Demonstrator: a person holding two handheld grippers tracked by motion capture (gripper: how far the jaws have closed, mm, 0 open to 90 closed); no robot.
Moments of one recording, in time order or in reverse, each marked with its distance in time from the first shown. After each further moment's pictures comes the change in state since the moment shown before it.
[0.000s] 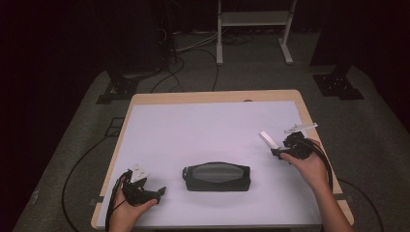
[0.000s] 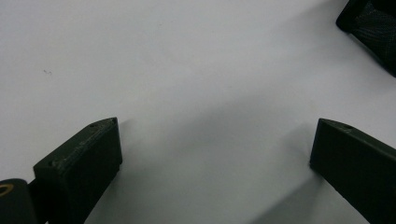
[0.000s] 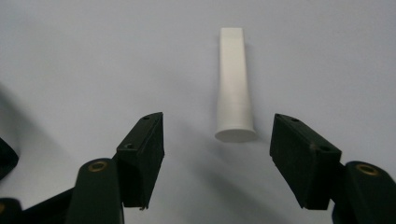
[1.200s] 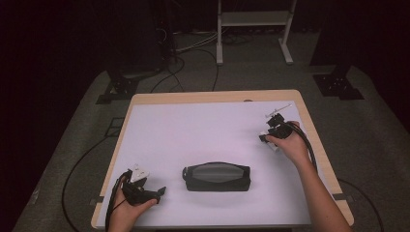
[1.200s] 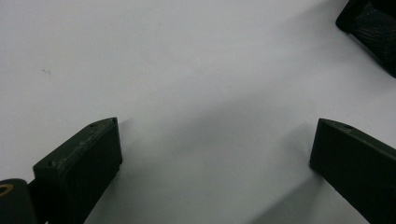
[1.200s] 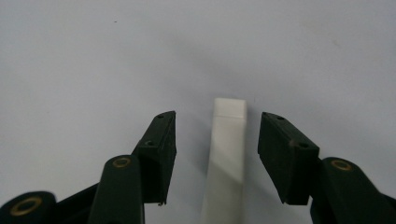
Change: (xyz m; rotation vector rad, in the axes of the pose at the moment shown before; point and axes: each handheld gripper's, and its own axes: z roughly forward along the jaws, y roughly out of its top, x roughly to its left) left arm 0.000 0.000 0.001 -0.002 -0.004 -0.007; right arm -0.010 0.062 0.058 0.119 0.023 -0.062
